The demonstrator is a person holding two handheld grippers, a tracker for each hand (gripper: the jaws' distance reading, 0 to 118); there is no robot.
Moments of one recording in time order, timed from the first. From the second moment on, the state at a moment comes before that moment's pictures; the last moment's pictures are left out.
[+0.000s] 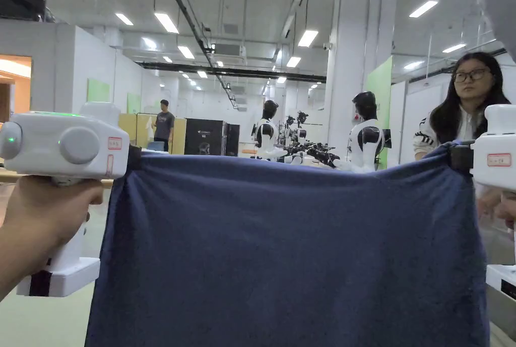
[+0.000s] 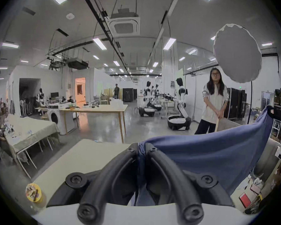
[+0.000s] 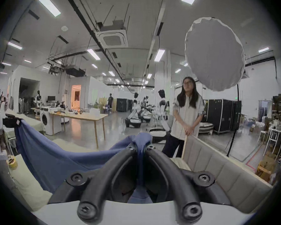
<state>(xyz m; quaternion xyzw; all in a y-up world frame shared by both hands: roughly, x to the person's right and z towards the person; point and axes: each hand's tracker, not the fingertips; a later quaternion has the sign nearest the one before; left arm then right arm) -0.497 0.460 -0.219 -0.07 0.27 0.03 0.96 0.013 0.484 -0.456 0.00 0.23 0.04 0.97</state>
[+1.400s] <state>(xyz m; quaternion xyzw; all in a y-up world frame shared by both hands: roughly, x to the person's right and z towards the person) -0.568 0.522 -0.358 0.01 0.34 -0.03 0.94 -0.110 0.555 -0.586 0.06 0.20 0.03 0.98</state>
